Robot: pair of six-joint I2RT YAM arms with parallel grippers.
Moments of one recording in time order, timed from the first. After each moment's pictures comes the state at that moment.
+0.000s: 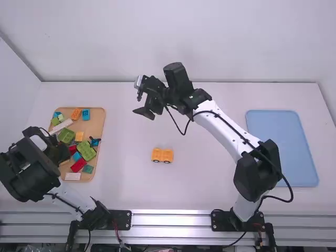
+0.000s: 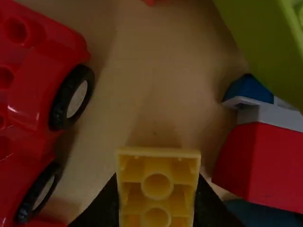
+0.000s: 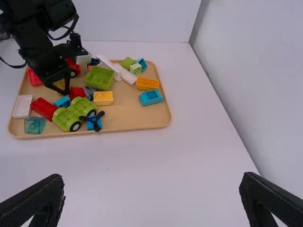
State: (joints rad) left arm 0.82 1.82 0.99 -0.54 0.05 0.19; right arm 0.60 1.83 1.61 -0.35 -0.64 -0.55
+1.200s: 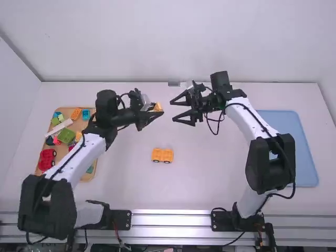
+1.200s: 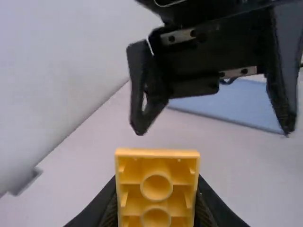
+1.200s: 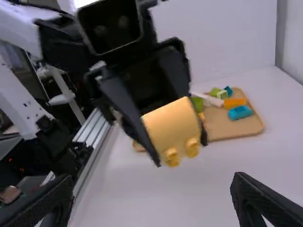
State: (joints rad) left arm -0.13 1.39 0.86 0.20 0.96 0.34; right arm 0.23 1.83 1.42 -0.65 -1.47 -0.79
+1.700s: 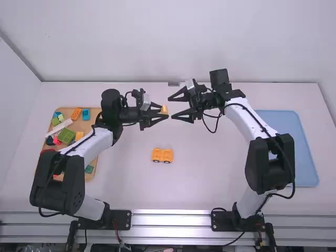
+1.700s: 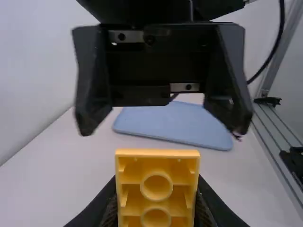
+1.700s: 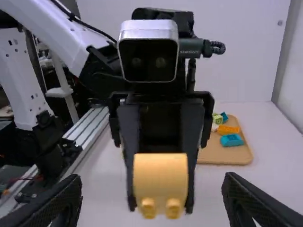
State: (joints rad) left arm -0.13 1.57 0.86 0.53 1.25 0.12; right arm 0.24 1.83 1.42 -0.48 -1.52 -0.82
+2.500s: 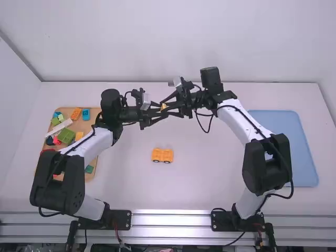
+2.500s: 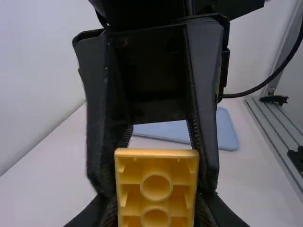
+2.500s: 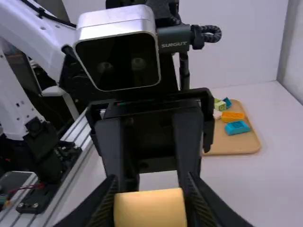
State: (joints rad) left arm -0.14 1.57 0.86 0.55 1.23 0.13; right arm 0.32 1.83 1.42 -0.32 -1.40 -0.55
